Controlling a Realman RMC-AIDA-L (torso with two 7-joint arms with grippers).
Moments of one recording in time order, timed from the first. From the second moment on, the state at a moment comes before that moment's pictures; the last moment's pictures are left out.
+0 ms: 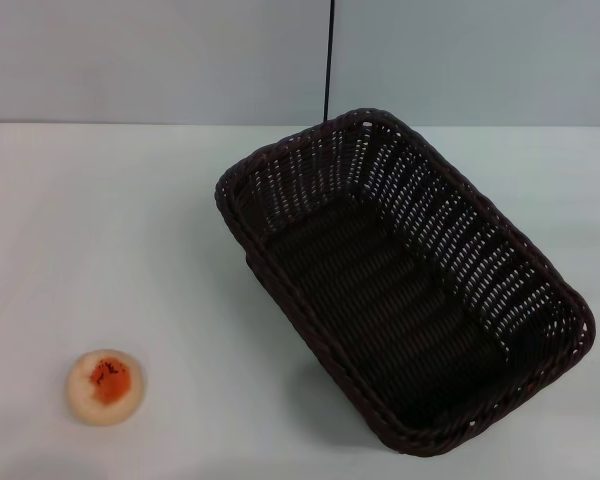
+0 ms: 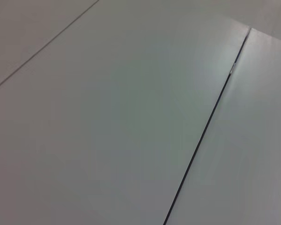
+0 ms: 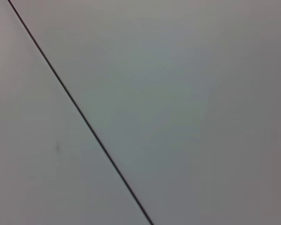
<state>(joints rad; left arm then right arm) -0.12 -2.05 -1.00 -0.02 2.21 2.00 -0.86 0.29 2.07 -0.17 -0.21 -1.02 -1.57 1.02</state>
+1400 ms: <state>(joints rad) -0.12 -2.06 -0.97 -0.01 2.21 2.00 -0.86 0.60 1.95 -0.48 -1.29 -2.21 -1.88 2.24</state>
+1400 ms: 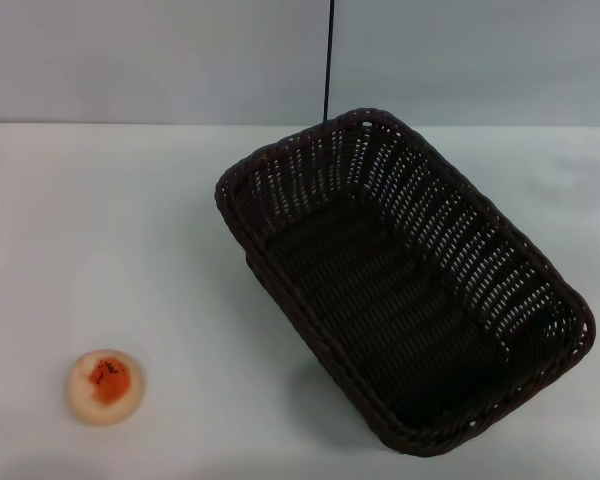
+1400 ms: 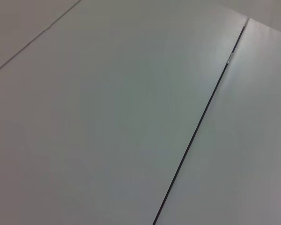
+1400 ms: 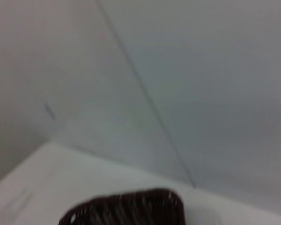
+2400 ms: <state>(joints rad) -0.11 -2.06 -0.95 0.00 2.21 1.99 -0.86 0.82 1.97 -0.88 -0.97 -2.53 -1.75 2.30</state>
